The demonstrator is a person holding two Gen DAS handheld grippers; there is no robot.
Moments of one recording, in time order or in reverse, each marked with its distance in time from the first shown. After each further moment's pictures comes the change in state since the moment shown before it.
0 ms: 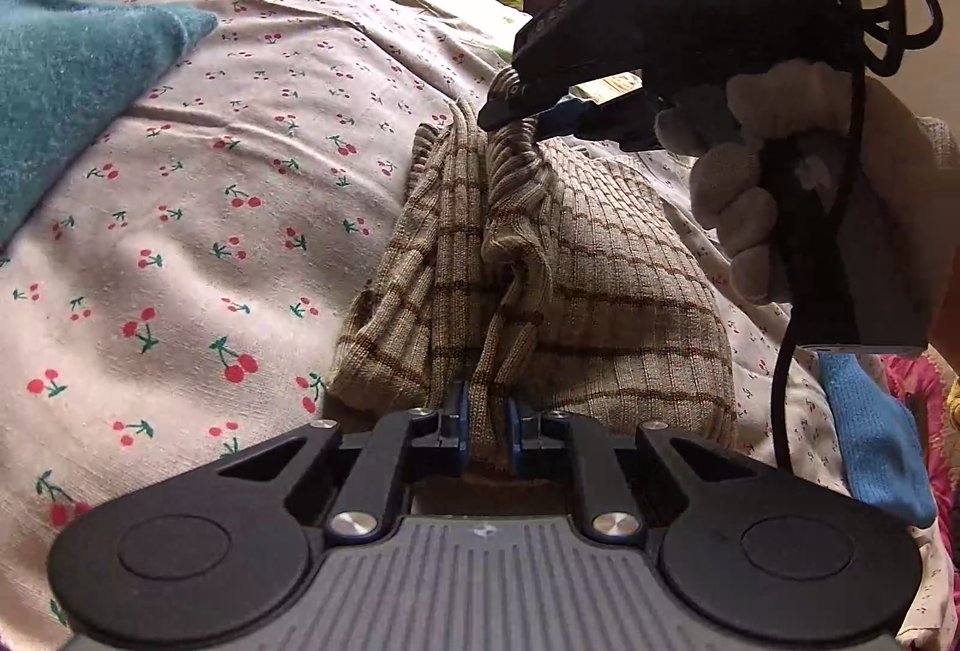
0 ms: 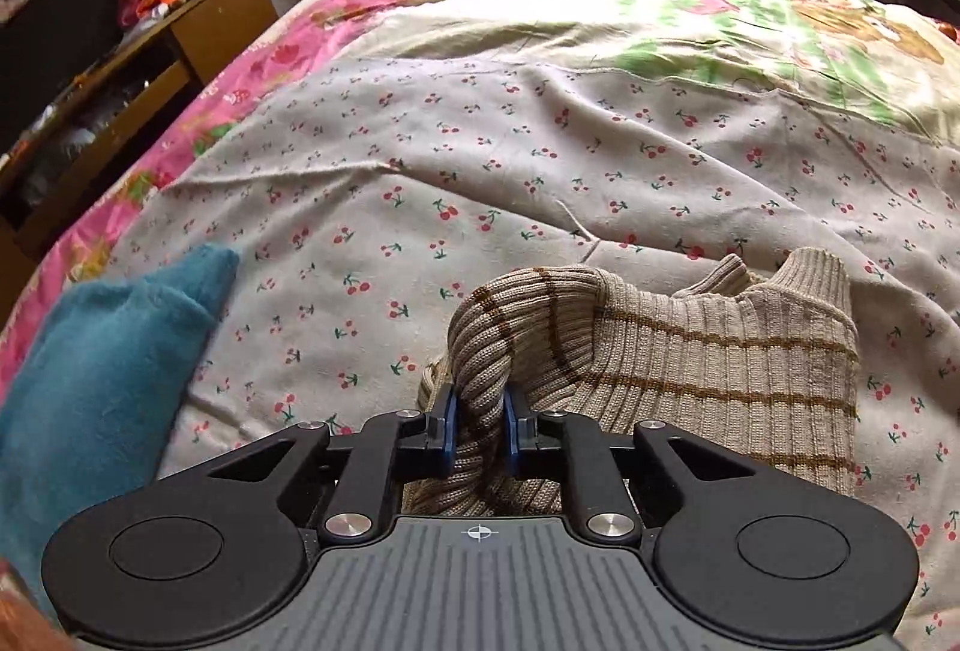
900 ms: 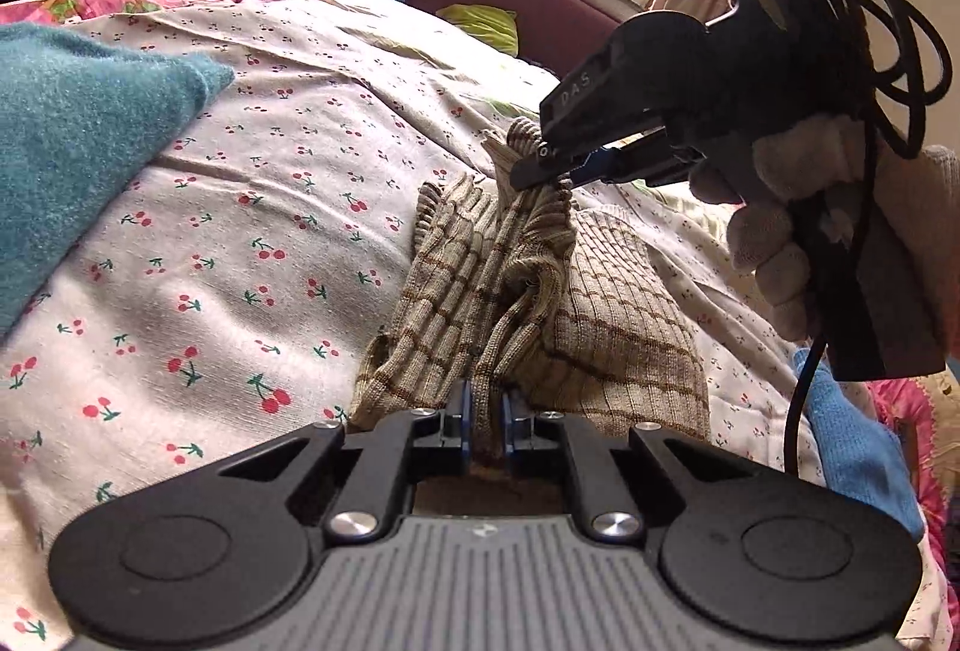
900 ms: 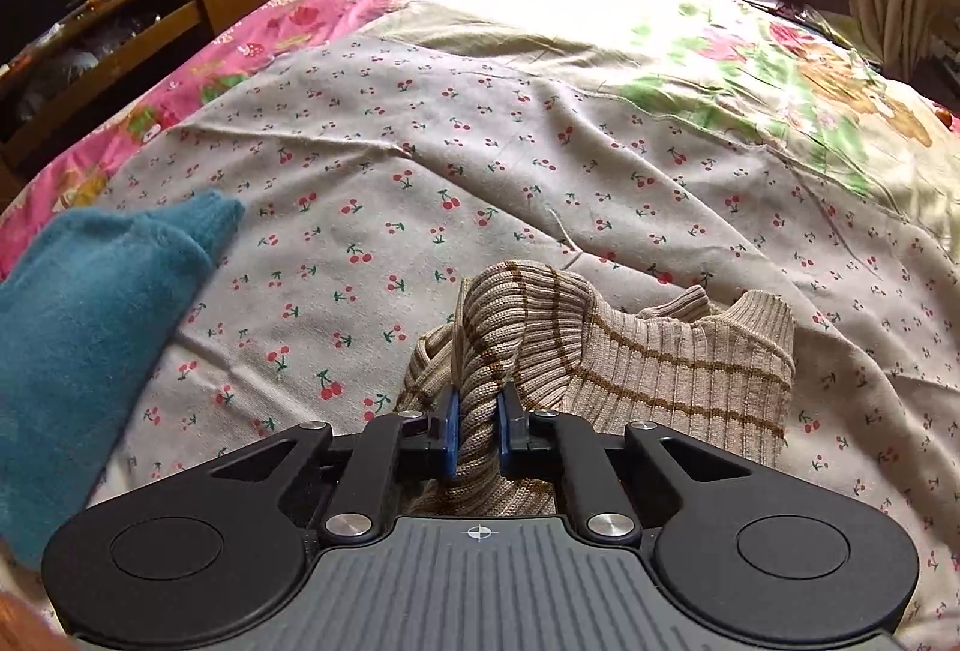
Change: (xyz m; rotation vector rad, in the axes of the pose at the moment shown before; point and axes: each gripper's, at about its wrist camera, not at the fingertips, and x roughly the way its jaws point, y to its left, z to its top) left arm -0.029 0.005 0.005 -0.002 -0.099 -0.020; right arm -0.036 0.013 -0.001 -0.135 -0.004 -0.074
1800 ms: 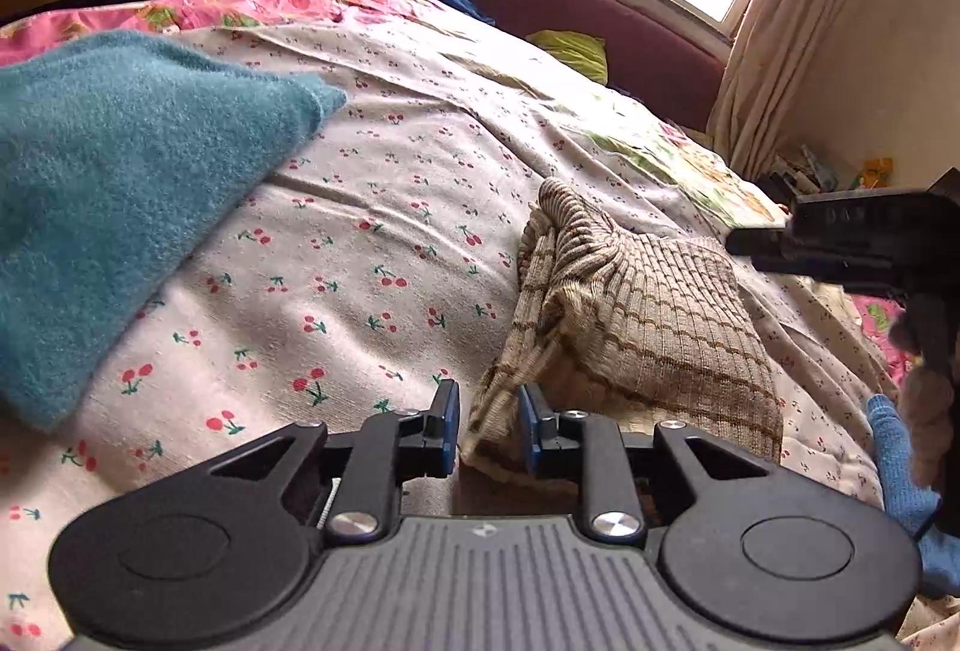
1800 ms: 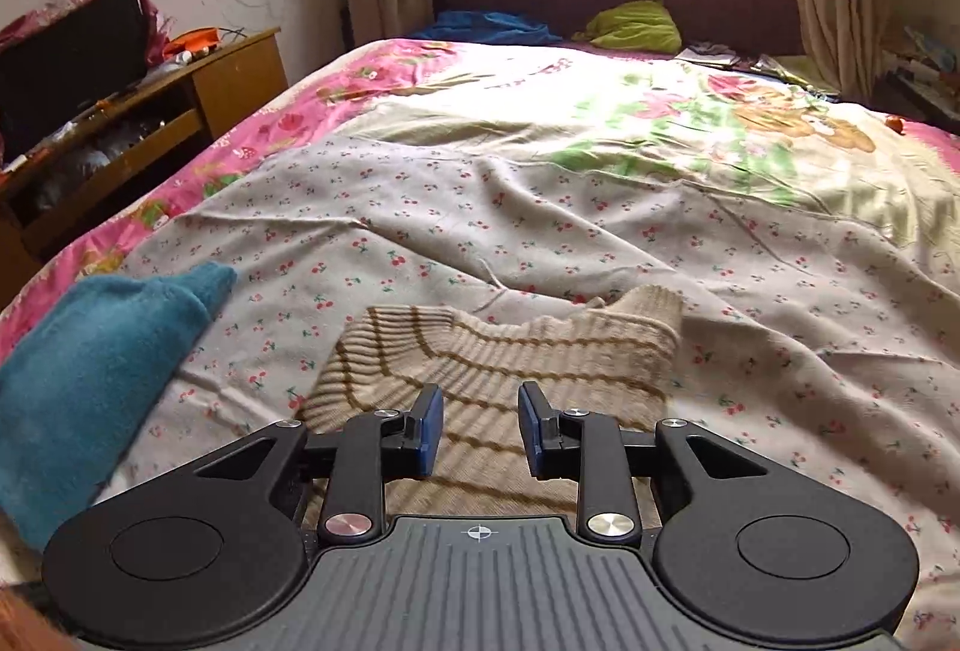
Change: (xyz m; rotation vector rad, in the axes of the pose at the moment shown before) left arm -0.020 0.011 0.004 -0.034 -0.069 0.199; right arm -0.055 -0.058 -0.065 0.076 -0.221 0.003
